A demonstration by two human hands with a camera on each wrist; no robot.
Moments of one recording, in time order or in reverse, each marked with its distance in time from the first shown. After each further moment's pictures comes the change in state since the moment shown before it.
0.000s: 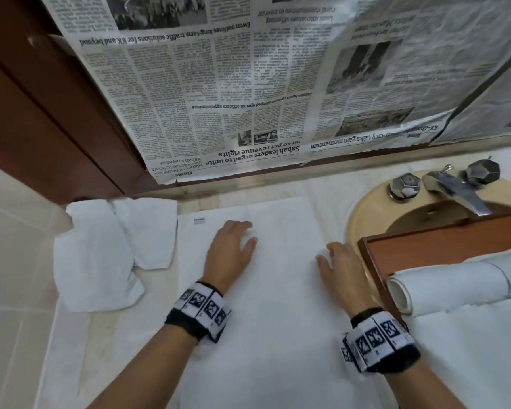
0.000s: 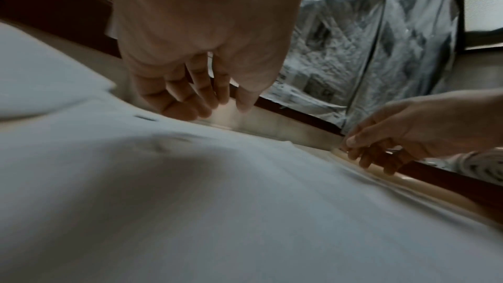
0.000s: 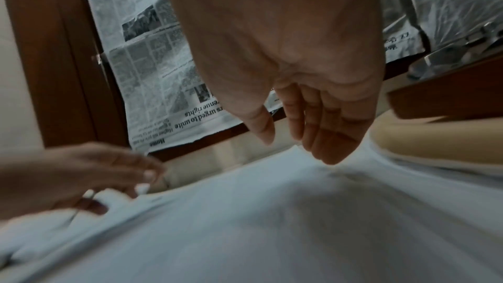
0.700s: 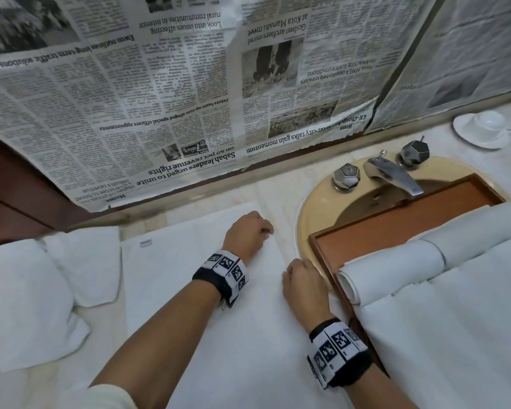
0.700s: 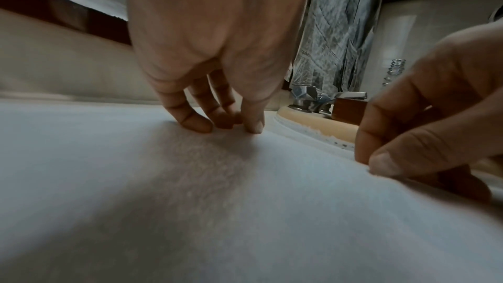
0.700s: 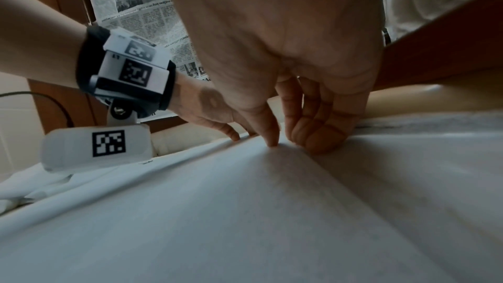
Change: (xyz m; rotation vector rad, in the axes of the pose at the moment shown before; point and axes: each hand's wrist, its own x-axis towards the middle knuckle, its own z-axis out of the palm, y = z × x) left_hand 0.089 0.084 0.101 0.215 -0.395 0.200; right_hand -0.018 0.021 0.002 -0.113 -0.015 0.101
